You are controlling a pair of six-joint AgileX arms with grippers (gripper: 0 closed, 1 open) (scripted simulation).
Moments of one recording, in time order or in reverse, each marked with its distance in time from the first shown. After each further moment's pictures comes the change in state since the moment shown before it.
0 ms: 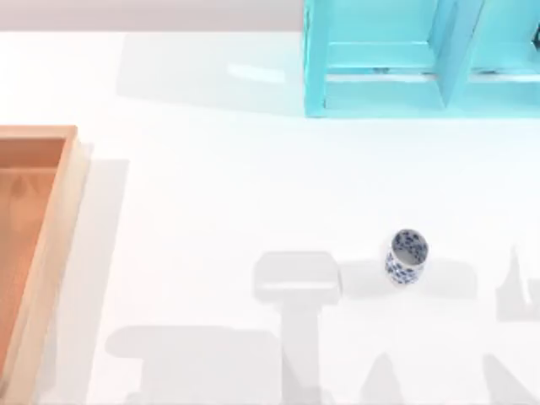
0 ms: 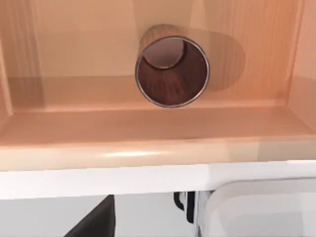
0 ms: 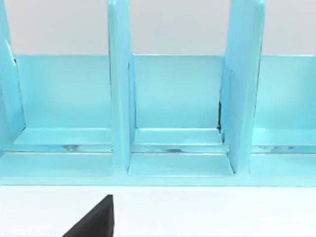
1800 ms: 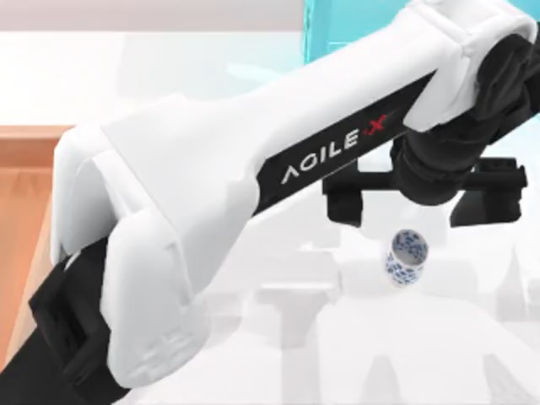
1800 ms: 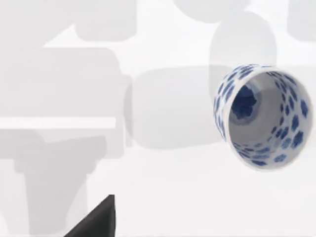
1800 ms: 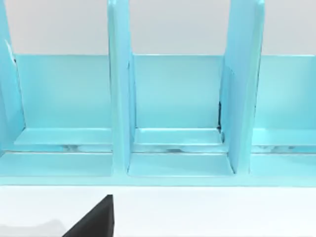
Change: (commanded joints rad) left arm -1.371 0.967 0.975 0.161 -0.217 -1.346; right arm 0.000 0.000 0.000 0.000 0.000 0.000
